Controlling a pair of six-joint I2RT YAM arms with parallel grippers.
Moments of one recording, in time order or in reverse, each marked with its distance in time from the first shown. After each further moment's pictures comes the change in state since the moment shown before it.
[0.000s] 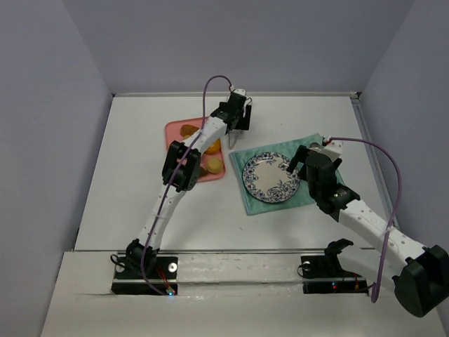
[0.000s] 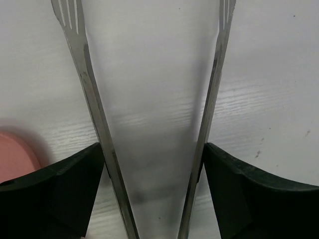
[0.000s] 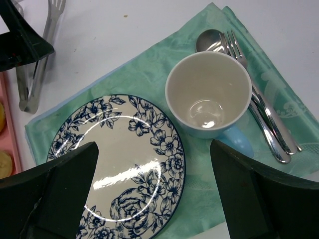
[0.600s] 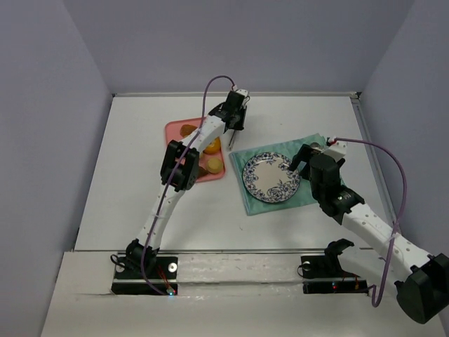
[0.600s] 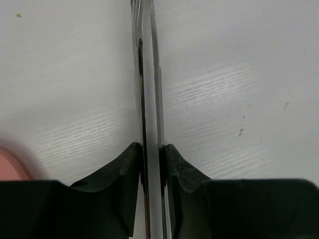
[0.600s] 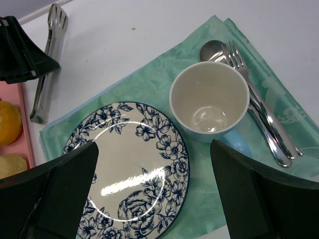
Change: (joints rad) left arm 0.011 -0.018 -0.008 -0.020 0.131 0.073; right arm 0.000 -0.050 0.001 0.000 0.001 0.000
